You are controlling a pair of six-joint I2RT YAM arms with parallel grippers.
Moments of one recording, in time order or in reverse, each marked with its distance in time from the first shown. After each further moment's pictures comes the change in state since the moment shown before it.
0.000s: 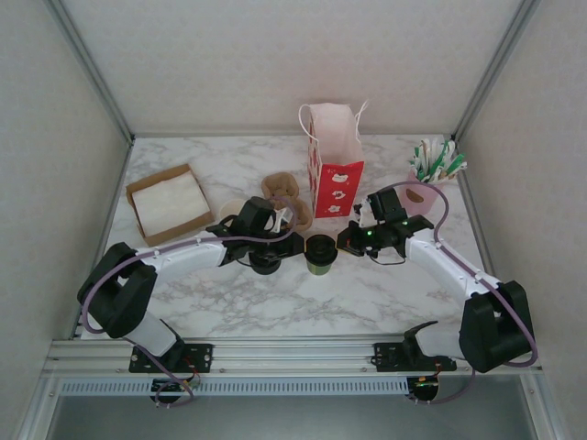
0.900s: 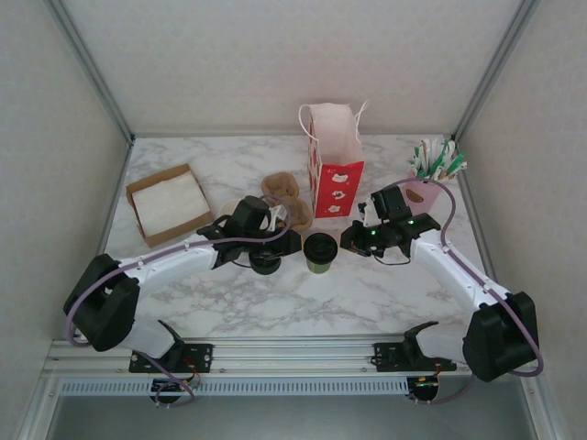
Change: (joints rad) left arm -0.005 -0.109 0.002 -0.083 -0.066 -0.008; right arm 0.000 -0.062 0.048 -0.123 0.066 -0.028
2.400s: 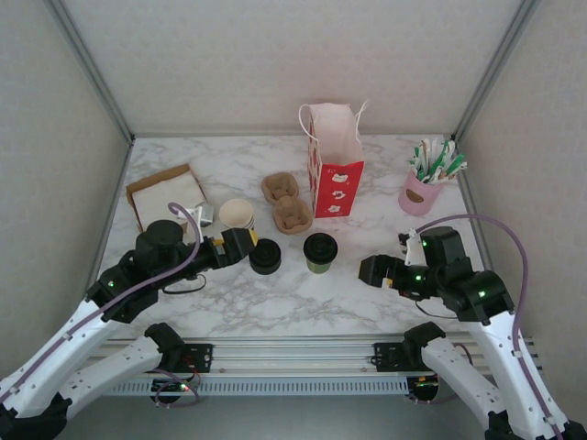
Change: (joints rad) left arm 0.000 -0.744 0.004 -0.431 -0.288 -0.064; right arm 0.000 -0.575 0.037 -0.484 0.046 0.027
